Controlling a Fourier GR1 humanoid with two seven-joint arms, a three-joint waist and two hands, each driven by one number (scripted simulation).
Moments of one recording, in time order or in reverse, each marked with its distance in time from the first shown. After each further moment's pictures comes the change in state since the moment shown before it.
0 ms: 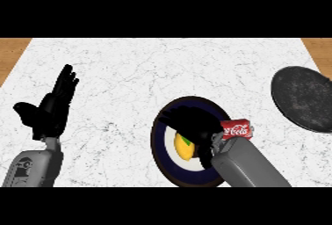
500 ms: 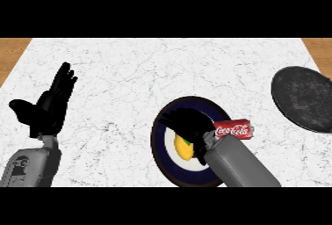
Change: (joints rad) left arm -0.014 0.003 0.022 -0.004 0.001 -0.026 0.016; right arm -0.017 0.052 0.000 0.160 0.123 -0.041 -0.068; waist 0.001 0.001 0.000
